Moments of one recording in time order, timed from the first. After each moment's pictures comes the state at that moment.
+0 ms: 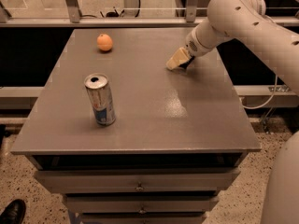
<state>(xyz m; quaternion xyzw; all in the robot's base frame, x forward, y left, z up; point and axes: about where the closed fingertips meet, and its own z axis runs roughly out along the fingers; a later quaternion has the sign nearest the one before) 0.750 -0.149 0.842 -0.34 0.88 0.04 0.34</state>
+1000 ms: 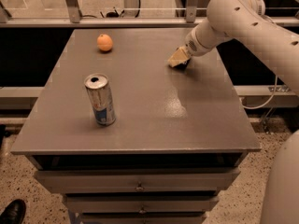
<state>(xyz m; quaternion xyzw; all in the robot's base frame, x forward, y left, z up) 0.752 -0.151 0.841 -0.33 0.88 0.04 0.34</state>
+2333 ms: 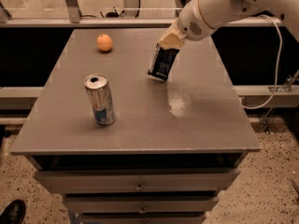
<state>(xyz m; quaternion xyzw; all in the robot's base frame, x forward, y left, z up) 0.647 -0.065 0.954 -0.52 0.75 0.12 0.39</state>
